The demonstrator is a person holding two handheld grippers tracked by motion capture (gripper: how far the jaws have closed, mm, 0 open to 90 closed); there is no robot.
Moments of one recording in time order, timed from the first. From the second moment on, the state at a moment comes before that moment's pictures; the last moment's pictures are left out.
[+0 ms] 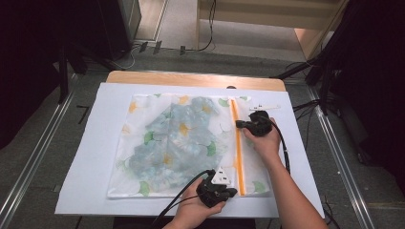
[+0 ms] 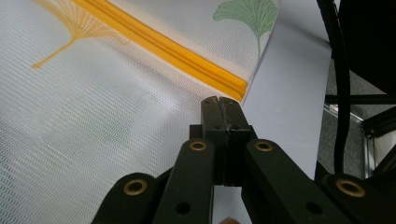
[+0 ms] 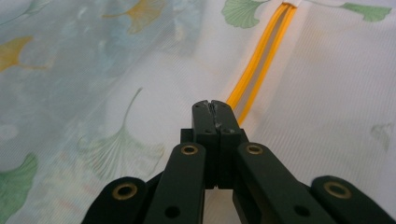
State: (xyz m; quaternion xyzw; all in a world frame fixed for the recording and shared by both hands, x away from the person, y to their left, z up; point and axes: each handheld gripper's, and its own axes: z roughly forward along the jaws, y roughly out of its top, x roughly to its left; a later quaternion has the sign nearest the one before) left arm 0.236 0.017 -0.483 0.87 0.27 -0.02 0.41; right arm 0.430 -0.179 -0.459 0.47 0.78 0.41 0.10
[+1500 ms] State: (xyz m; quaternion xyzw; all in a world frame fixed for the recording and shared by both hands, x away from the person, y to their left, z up) left arm 0.241 0.021 -0.484 0.86 0.27 -0.06 0.42; right arm 0.494 -0.172 -0.460 0.52 0.74 0.41 0.13
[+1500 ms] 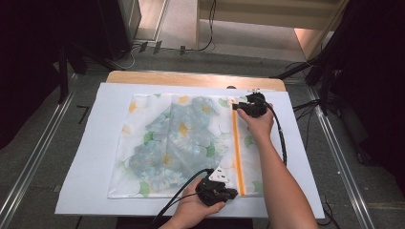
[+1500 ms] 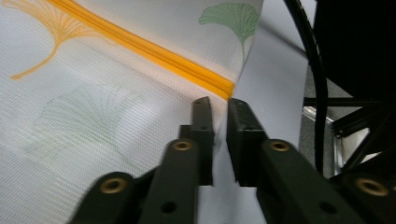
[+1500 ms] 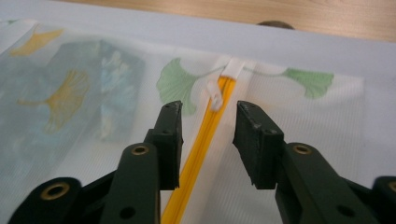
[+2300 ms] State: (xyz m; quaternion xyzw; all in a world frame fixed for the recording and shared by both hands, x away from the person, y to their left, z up) left arm 0.243 0.039 -0.475 0.83 0.32 -0.01 0.45; right arm 0.362 -0.203 -0.468 0.47 0.74 0.46 0.12
